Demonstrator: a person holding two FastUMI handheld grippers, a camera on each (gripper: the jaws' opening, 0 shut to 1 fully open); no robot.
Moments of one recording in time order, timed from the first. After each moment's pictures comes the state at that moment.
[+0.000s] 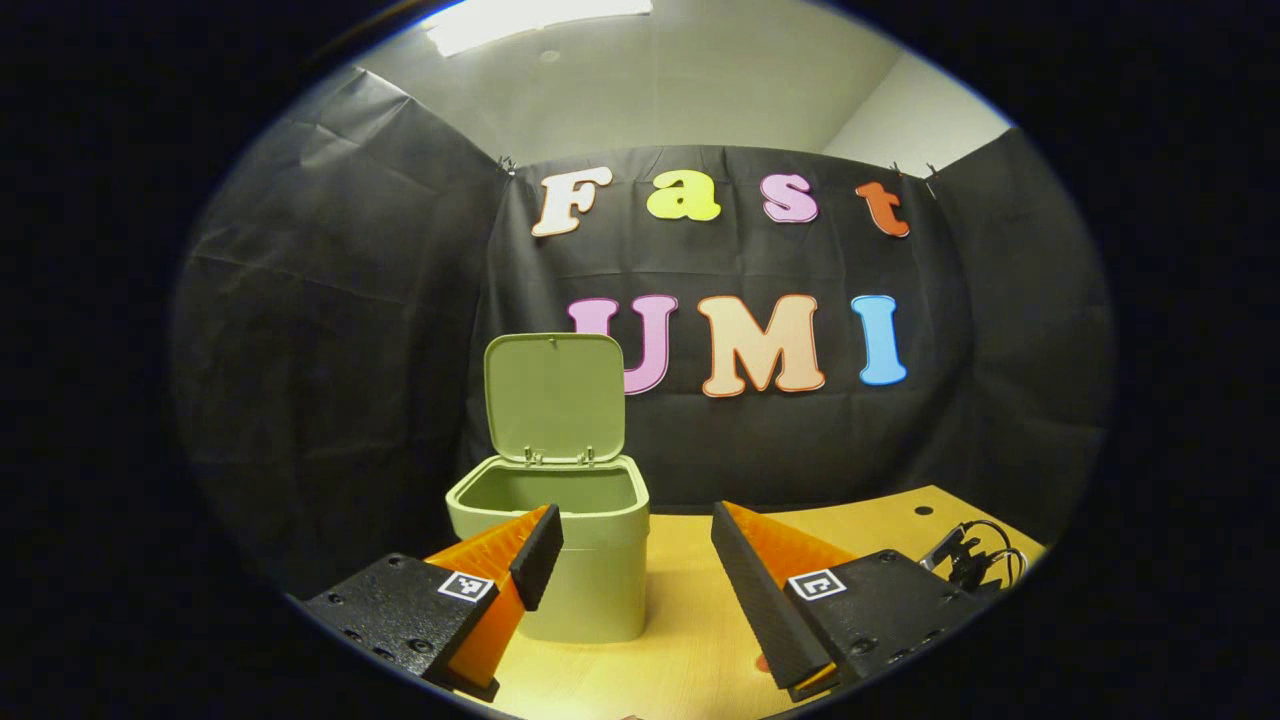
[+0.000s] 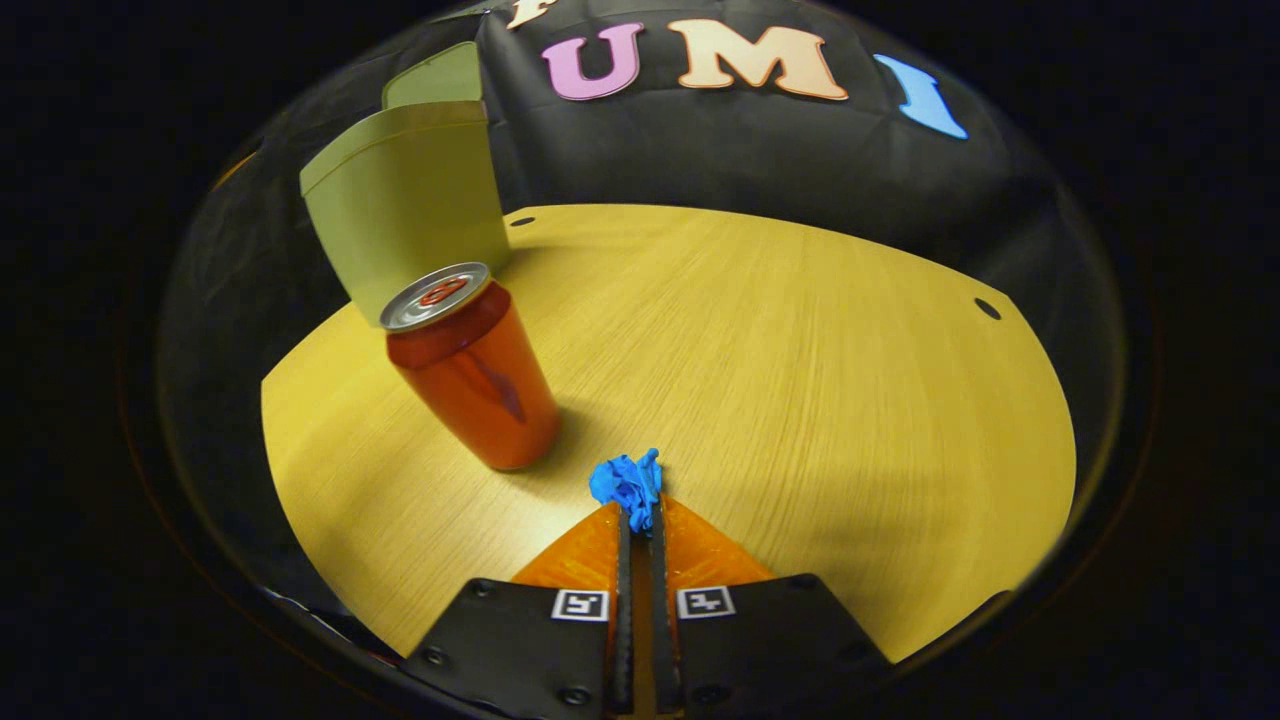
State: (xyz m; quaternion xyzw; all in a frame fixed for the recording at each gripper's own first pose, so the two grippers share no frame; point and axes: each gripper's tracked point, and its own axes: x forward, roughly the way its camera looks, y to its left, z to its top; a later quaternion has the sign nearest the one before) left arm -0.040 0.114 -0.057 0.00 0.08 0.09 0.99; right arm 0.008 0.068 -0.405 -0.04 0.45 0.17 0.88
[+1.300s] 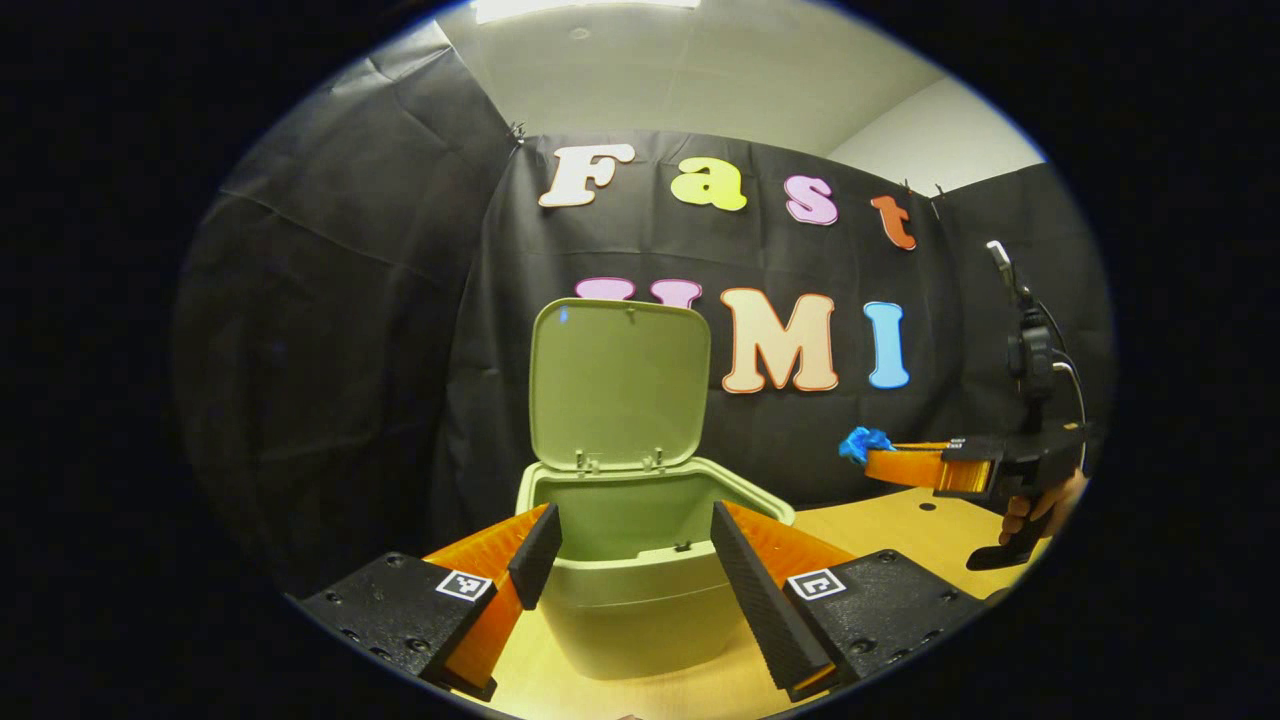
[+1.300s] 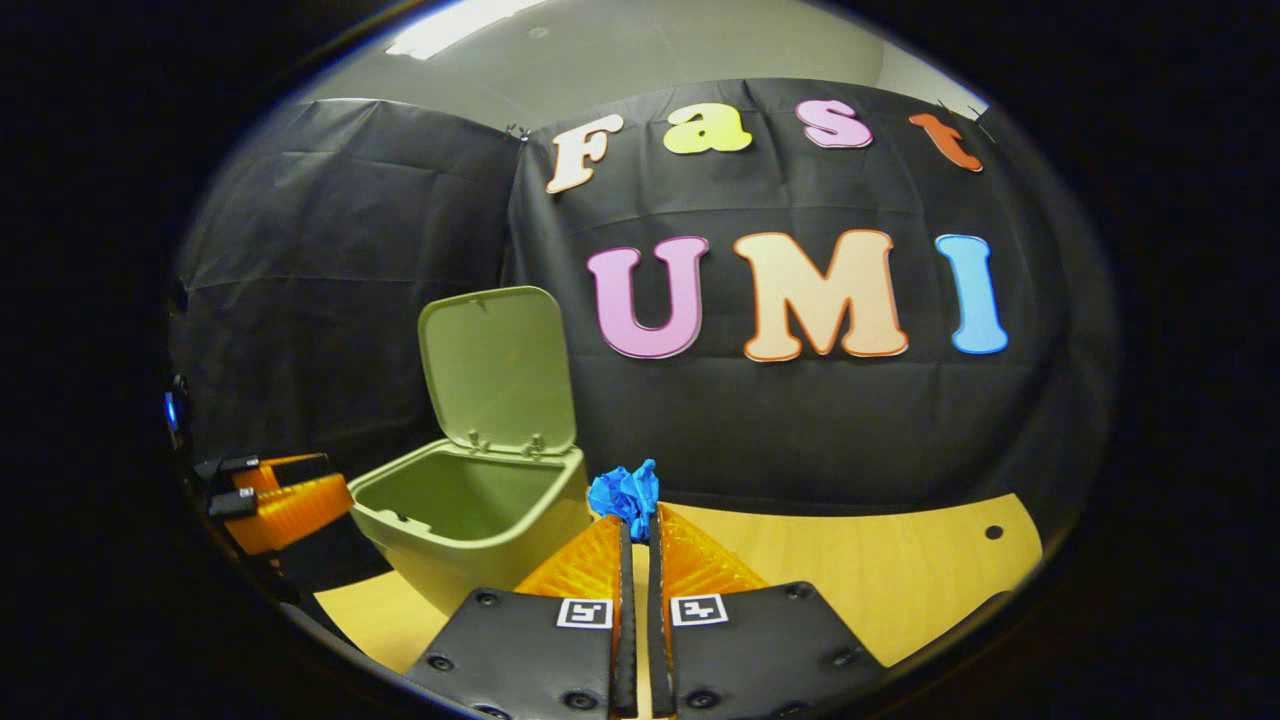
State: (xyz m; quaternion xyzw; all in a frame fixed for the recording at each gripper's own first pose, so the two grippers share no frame) left arm -0.009 0.259 -0.090 -0.03 0.08 0.05 0.99; right arm 0.155 0.305 -0.111 0.03 0.14 0.23 0.96
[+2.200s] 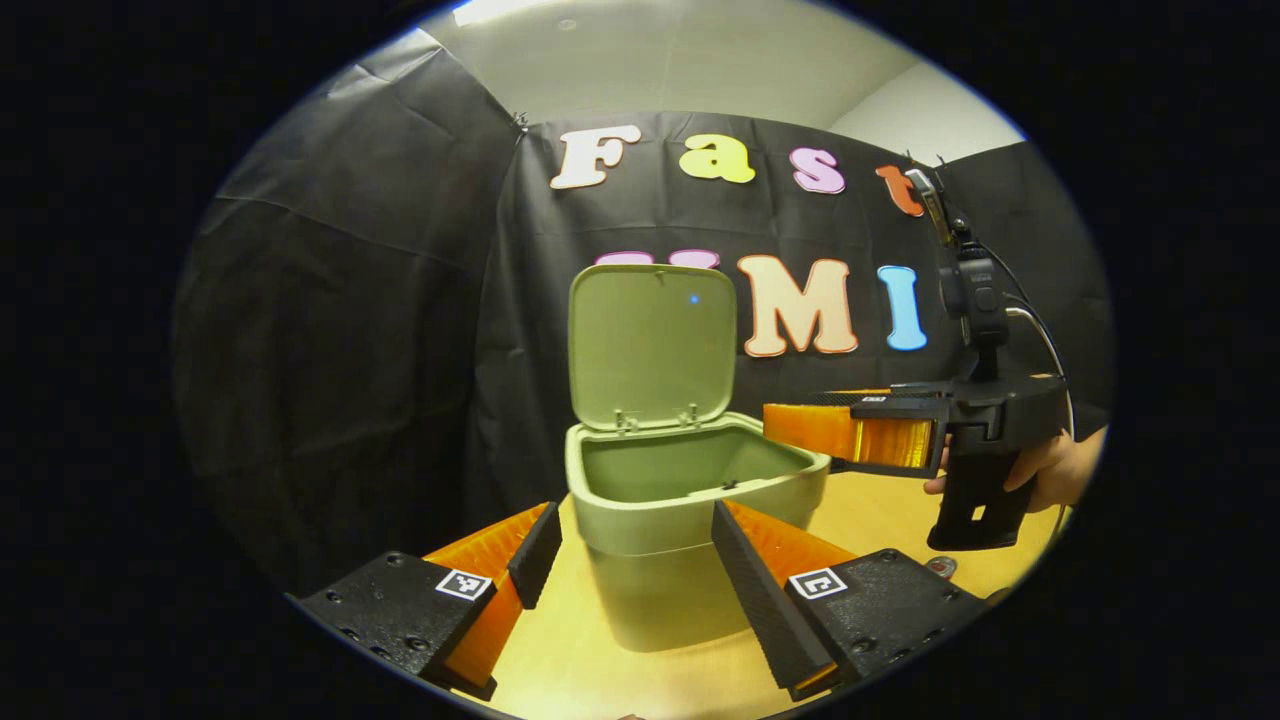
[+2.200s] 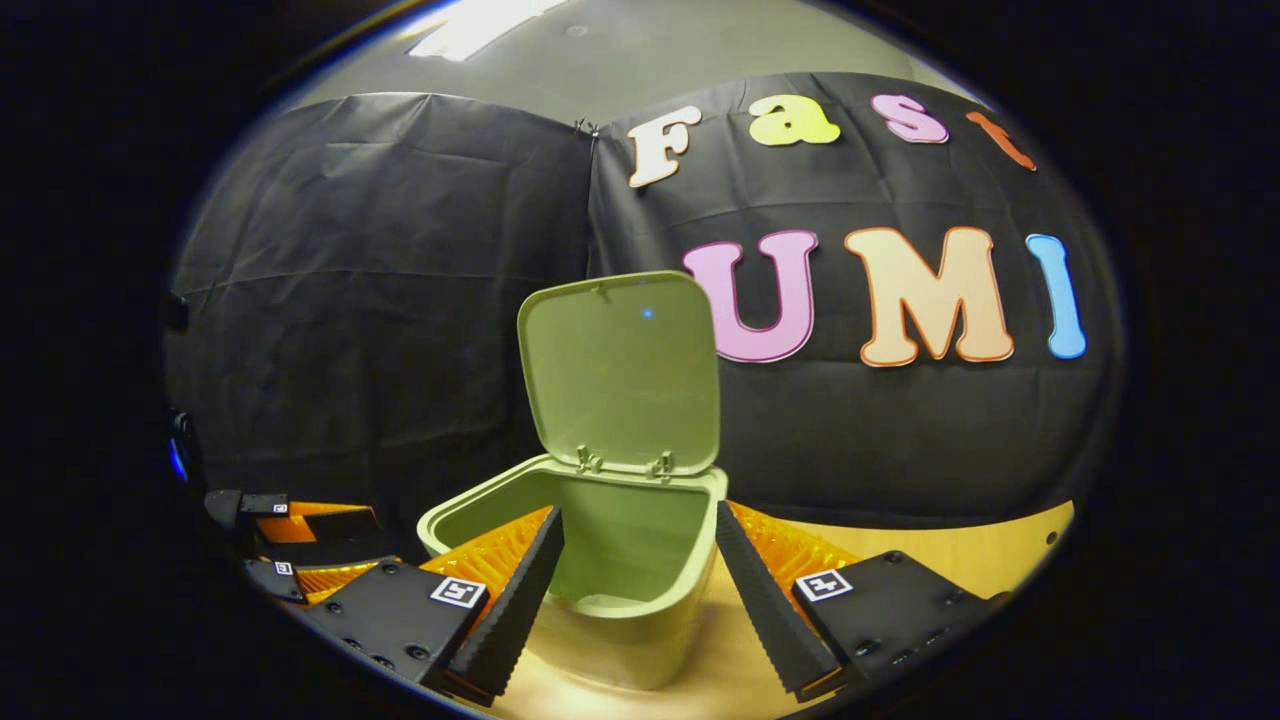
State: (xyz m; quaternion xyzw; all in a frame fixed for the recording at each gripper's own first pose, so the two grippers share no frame) left arm -0.033 0.246 -0.115 -0.01 0.12 0.05 0.99; right arm 0.157 0.363 -0.105 0.02 0.12 0.30 0.95
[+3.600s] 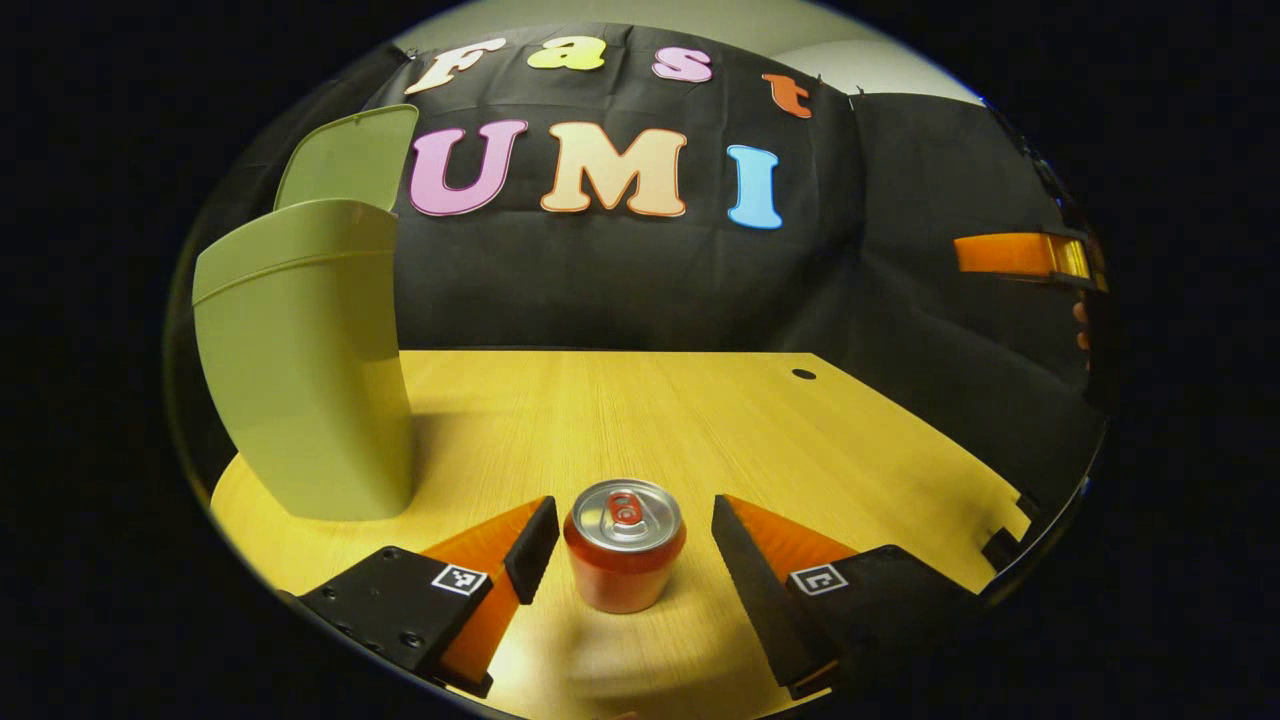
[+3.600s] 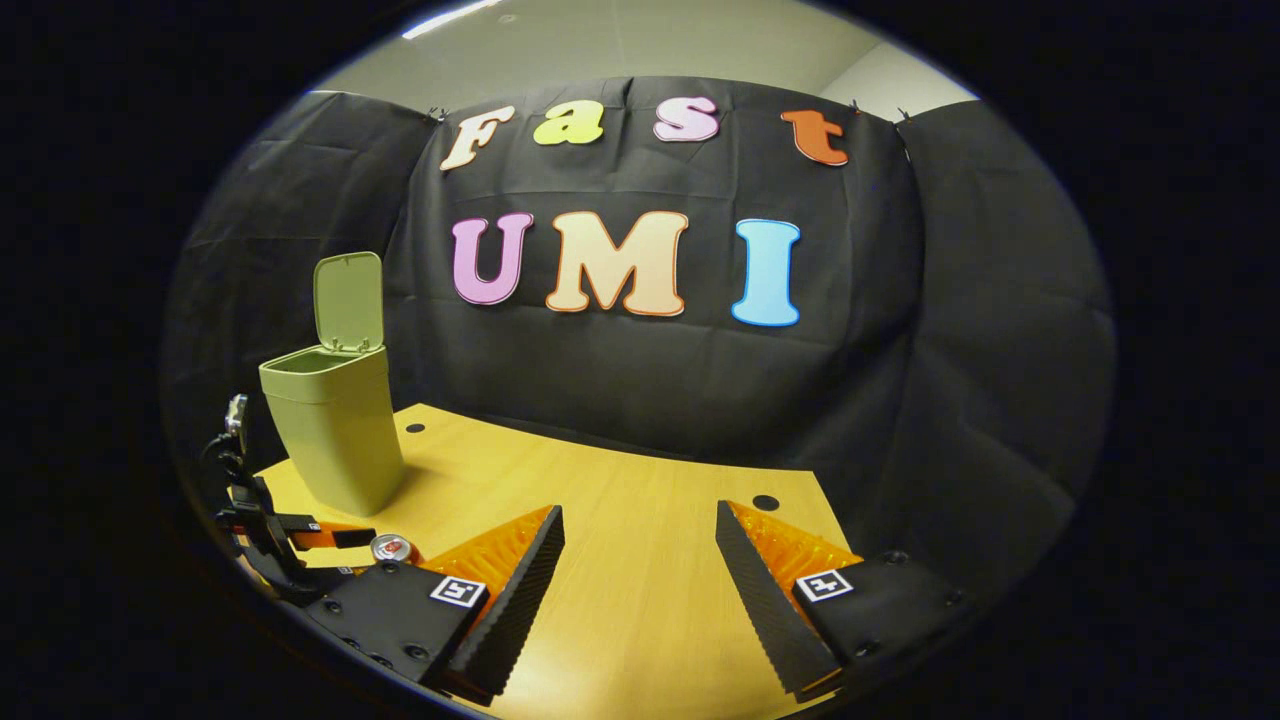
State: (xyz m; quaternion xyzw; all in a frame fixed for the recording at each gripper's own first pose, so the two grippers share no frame) left arm -0.031 -0.069 -0.310 -0.05 0.27 -0.07 0.96; right arm 0.047 -0.106 -0.152 -0.05 0.21 0.06 0.98
